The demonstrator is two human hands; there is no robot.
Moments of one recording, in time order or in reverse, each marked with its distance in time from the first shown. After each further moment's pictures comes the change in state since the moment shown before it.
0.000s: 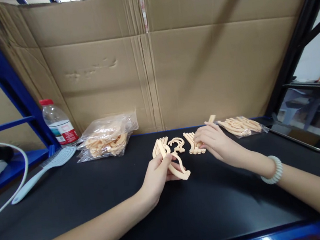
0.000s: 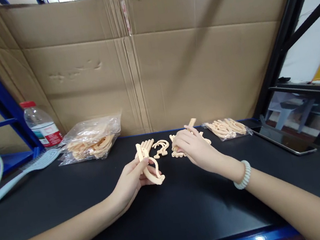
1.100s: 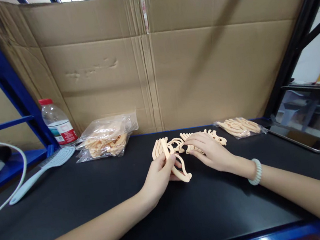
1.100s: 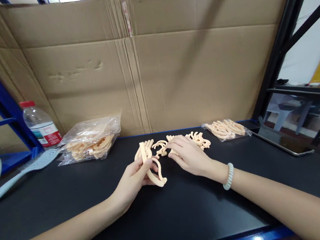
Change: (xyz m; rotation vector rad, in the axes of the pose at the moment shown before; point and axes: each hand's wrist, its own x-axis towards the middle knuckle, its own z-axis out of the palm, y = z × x) left_hand -0.002 -0.001 -0.001 0.078 -0.062 0.069; right_hand 0.003 -0.015 0.025 0.127 0.021 0.111
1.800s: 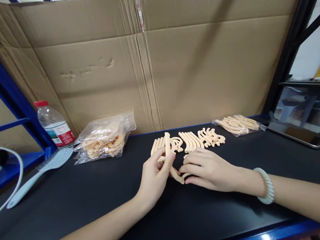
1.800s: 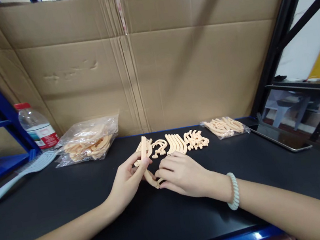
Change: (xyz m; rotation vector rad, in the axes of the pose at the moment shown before) left_hand -0.001 0.005 -0.003 0.316 0.043 0.290; right_hand -0.008 -0.039 -0.008 0.082 -0.172 -0.206
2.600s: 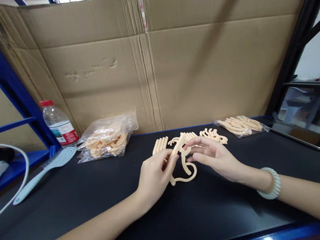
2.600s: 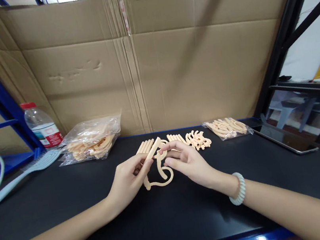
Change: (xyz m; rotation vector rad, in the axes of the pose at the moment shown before) left_hand 0.001 0.001 -0.010 0.544 0.050 0.320; right_hand 0.002 0.009 0.003 1.229 0.396 0.478
